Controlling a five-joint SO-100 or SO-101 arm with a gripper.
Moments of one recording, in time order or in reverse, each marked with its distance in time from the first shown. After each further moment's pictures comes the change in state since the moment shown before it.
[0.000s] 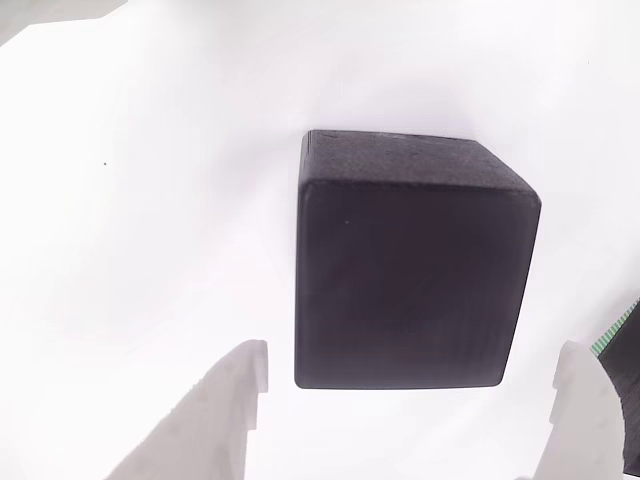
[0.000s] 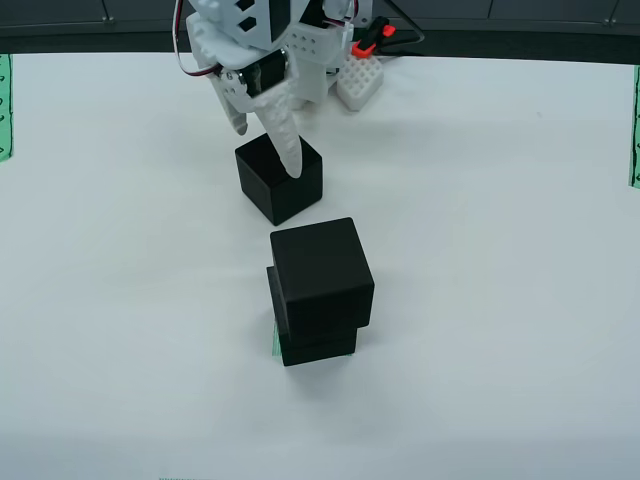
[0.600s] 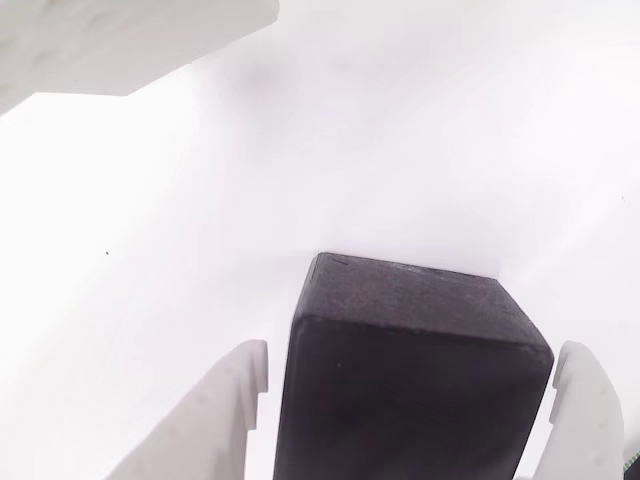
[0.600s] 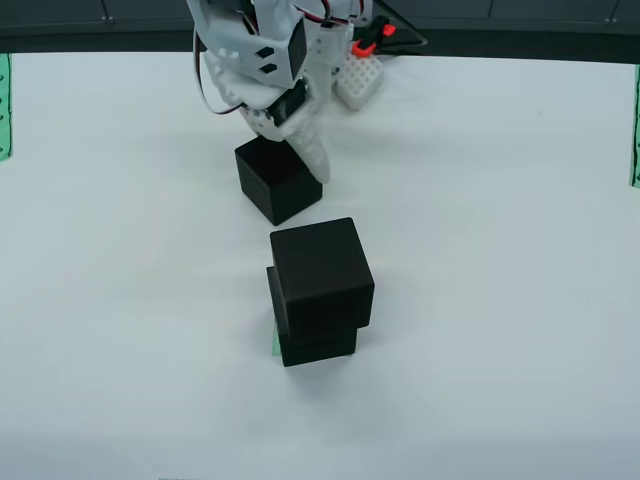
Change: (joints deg) arm -5.4 -11.1 1.4 -0.1 -0.3
